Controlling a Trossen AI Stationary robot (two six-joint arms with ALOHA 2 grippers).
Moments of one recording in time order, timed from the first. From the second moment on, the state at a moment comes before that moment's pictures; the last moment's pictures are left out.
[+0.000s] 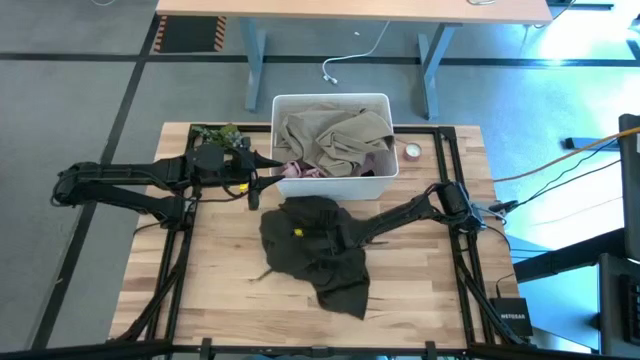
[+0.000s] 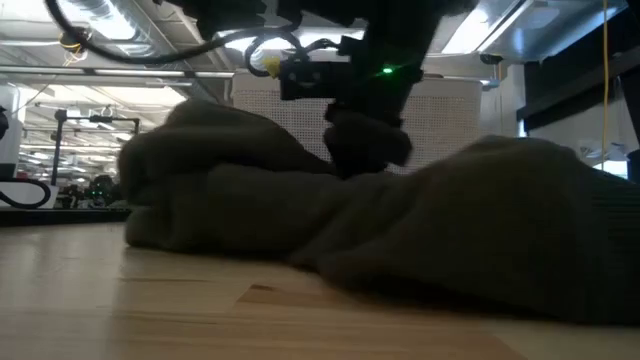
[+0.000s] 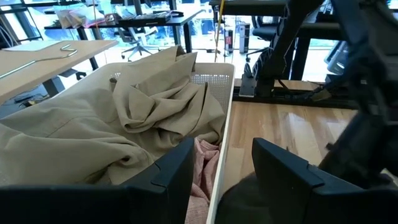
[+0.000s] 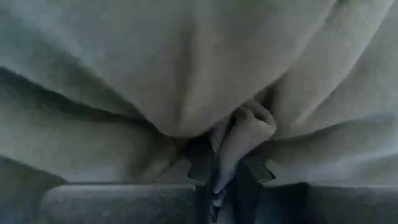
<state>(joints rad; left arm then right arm) 0.10 0.93 0.80 -0.08 -0.16 0.03 0.26 2.15 1.56 -0.75 0.39 0.19</state>
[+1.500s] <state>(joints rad) 0.10 0.93 0.80 -0.07 -0.16 0.06 -0.06 1.63 2.03 -0.29 0.86 -0.41</state>
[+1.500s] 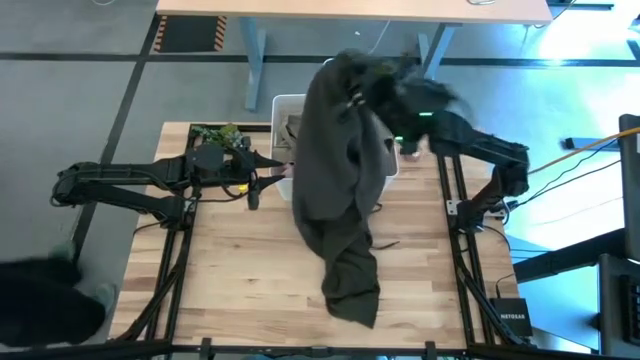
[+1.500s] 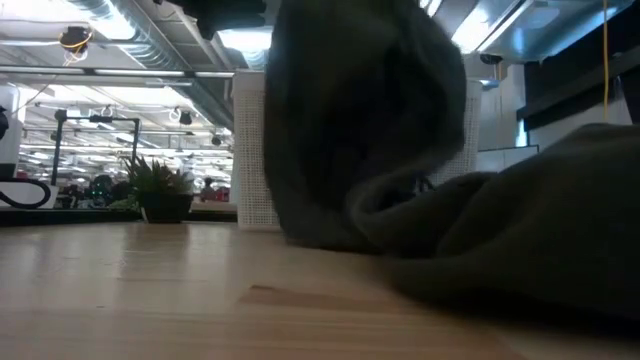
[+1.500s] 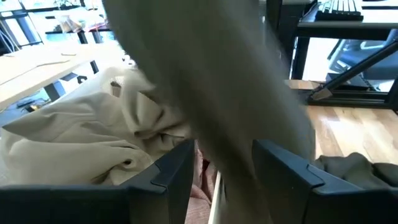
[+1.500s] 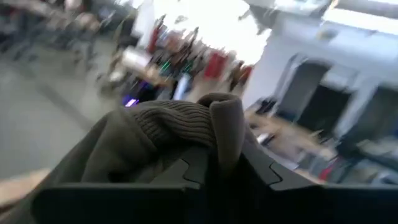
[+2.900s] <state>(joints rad) 0.10 0.93 0.80 -0.25 -0.16 0.10 0.37 1.68 1.78 -1.47 0.54 0.59</state>
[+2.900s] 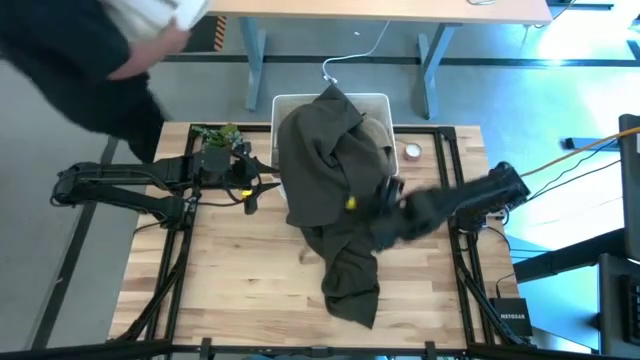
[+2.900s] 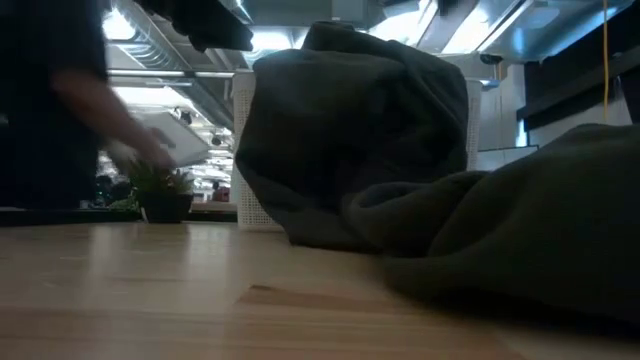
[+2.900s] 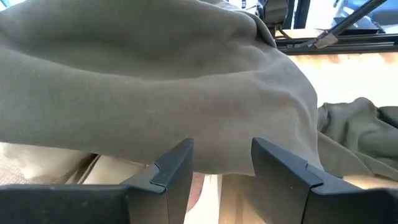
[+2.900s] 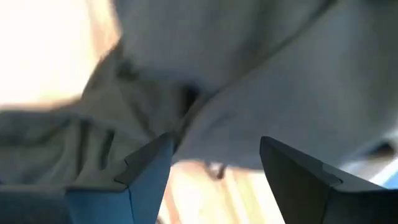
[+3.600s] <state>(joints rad) 0.10 0.93 0.80 -0.17 -0.16 0.10 0.44 1.70 0.95 -0.29 0.41 0.30</state>
